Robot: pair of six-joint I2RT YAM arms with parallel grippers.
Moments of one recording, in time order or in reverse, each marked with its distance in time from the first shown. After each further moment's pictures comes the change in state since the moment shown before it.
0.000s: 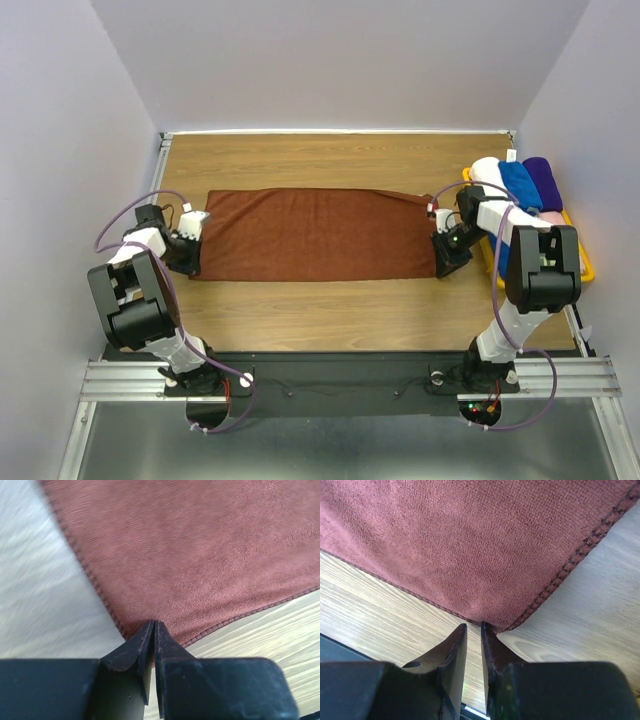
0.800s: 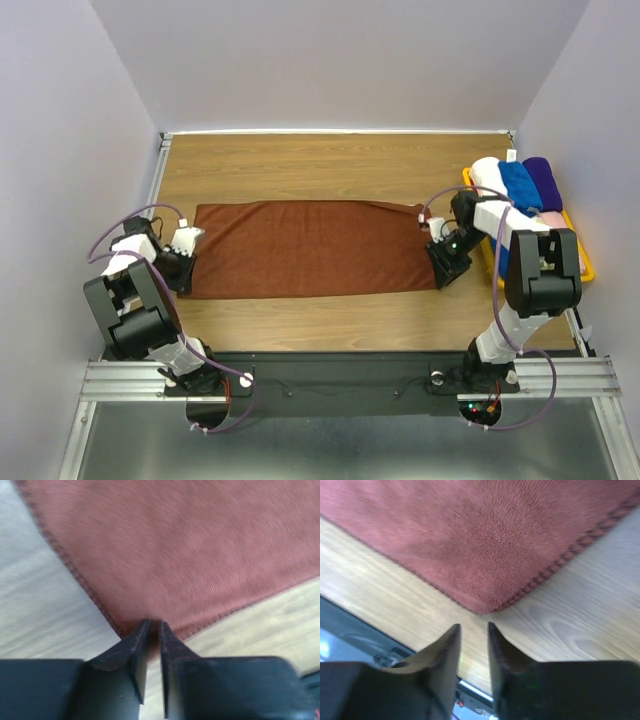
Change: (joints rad) left arm 0.116 -0.066 -0.037 -0.159 -0.060 0.168; right arm 0.048 -0.040 -0.038 -0.130 -0.043 -0.135
